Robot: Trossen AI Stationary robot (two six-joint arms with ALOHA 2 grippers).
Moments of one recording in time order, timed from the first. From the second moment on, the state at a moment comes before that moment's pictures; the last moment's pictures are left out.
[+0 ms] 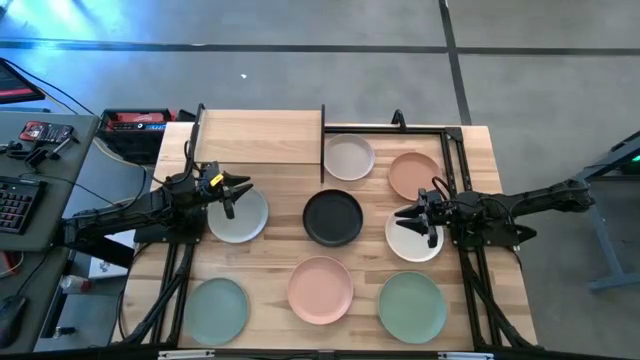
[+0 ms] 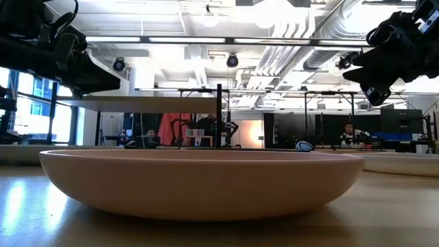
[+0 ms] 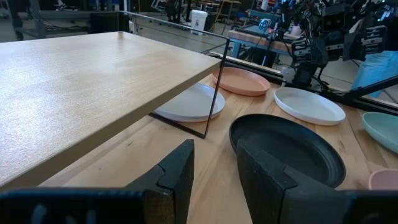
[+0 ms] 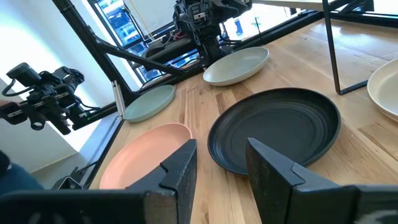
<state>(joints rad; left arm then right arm) 0.29 0.11 0.06 -0.12 -0.13 -0.17 0.16 0.28 0.05 0.09 0.10 0.45</state>
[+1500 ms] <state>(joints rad) 0.29 0.11 0.06 -0.11 -0.13 -0.46 0.16 0.28 0.05 0.10 0.28 0.79</state>
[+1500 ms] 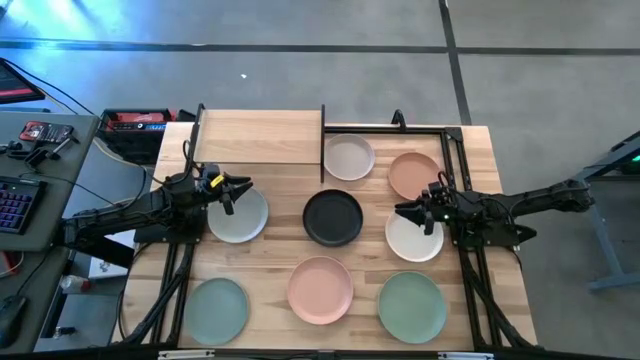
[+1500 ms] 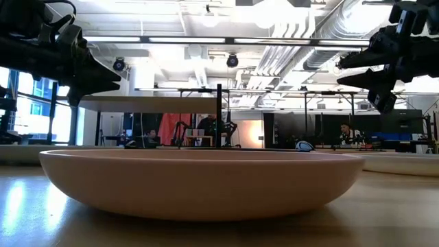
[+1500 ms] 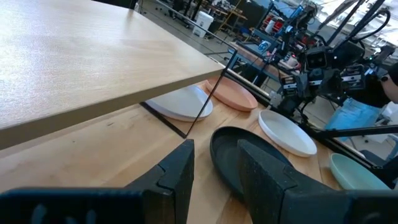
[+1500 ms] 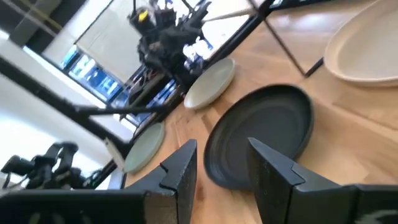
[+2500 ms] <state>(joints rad) 0.29 0.11 0.06 -0.11 -0.13 -0.45 0.16 0.54 0.64 0.10 0.49 0.13</state>
